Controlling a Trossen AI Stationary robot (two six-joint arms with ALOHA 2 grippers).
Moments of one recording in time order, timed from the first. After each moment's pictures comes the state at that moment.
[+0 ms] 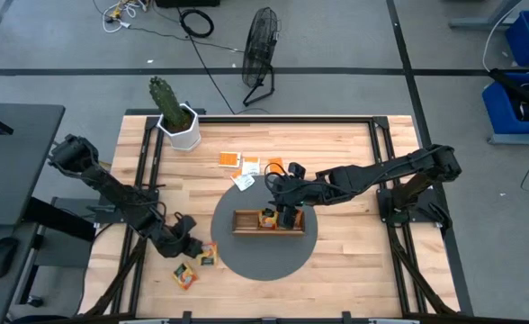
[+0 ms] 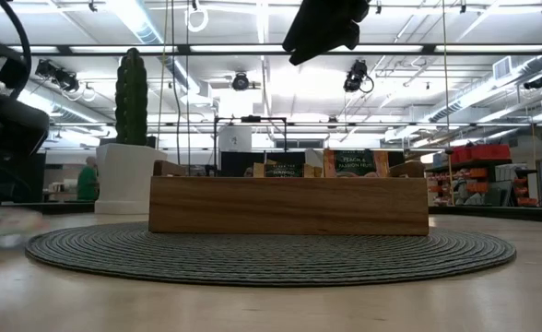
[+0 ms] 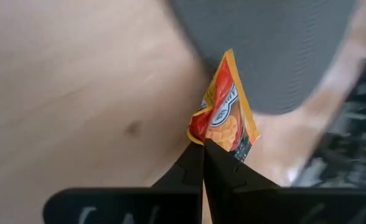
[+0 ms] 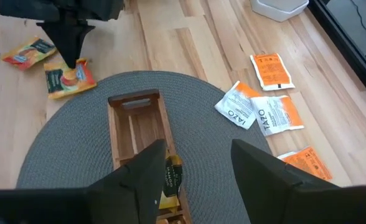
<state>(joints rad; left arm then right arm) -0.75 1.26 0.29 0.15 -0.28 -1.80 0.20 1.62 1.38 -0.58 0.32 0.28</state>
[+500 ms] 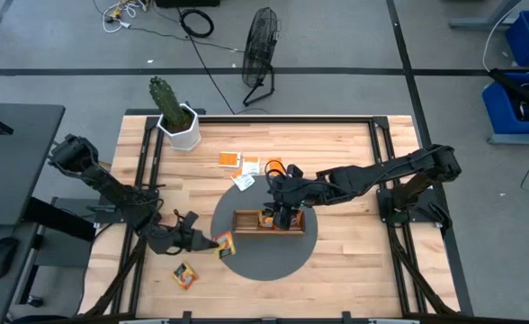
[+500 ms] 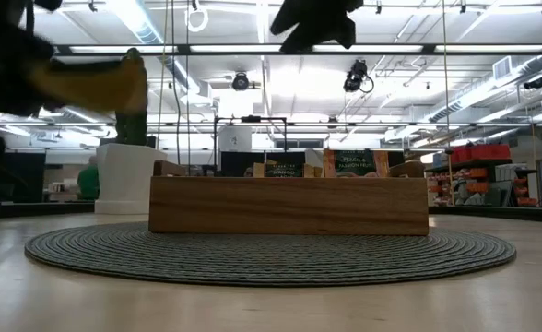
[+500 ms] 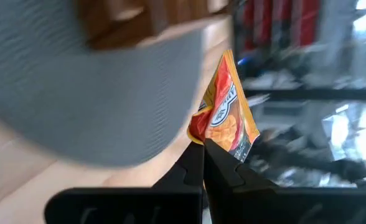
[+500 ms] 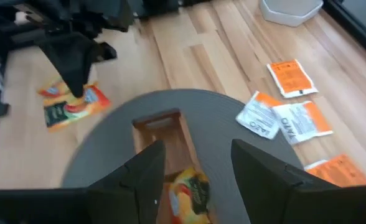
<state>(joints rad) -0.76 1.25 0.29 0.55 -0.60 -1.75 0.20 1.61 1.38 -0.50 0.28 0.38</state>
